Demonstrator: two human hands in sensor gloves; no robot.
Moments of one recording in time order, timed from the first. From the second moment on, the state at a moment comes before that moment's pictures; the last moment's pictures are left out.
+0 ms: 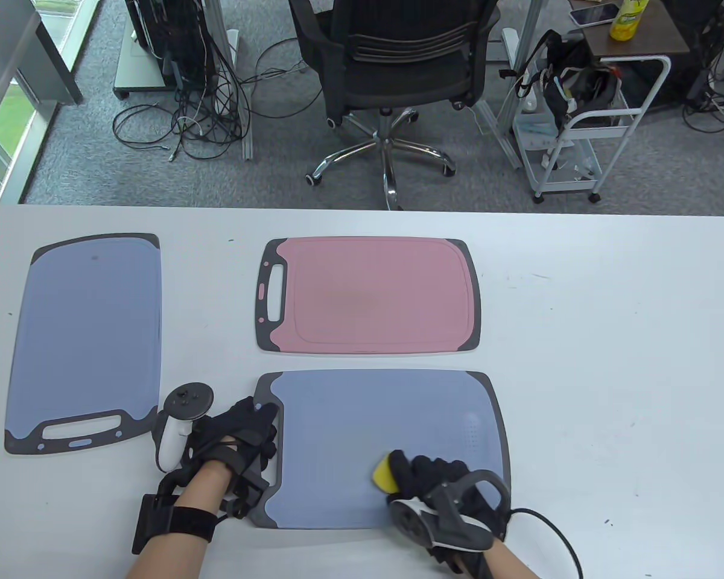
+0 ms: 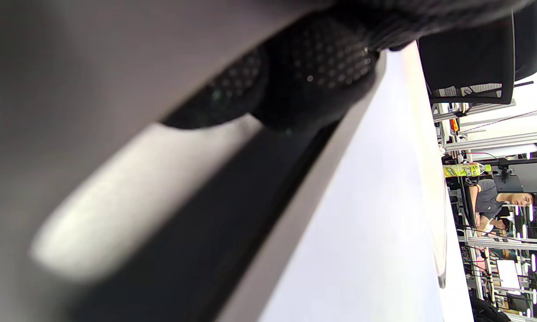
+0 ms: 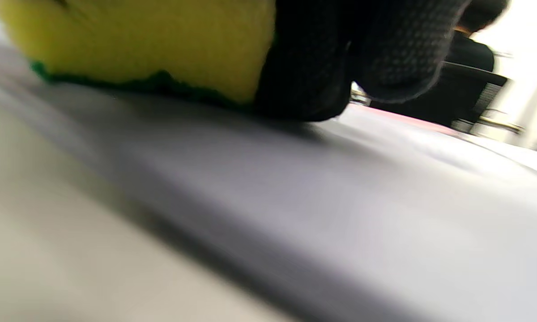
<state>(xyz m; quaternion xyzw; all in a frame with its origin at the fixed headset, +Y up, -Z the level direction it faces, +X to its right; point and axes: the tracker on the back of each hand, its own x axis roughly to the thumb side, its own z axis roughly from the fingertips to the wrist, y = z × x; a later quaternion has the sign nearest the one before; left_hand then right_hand) -0.250 -0.826 -0.223 -0.28 0.12 0.52 0.80 0.126 -0.776 -0.135 -0.22 0.00 -0.97 0.07</state>
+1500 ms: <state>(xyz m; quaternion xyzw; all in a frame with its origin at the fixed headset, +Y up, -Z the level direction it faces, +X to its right) -0.250 -0.825 -0.225 -0.28 0.12 0.53 0.79 -0.035 -0.765 -0.133 -0.38 0.02 -0.92 0.09</state>
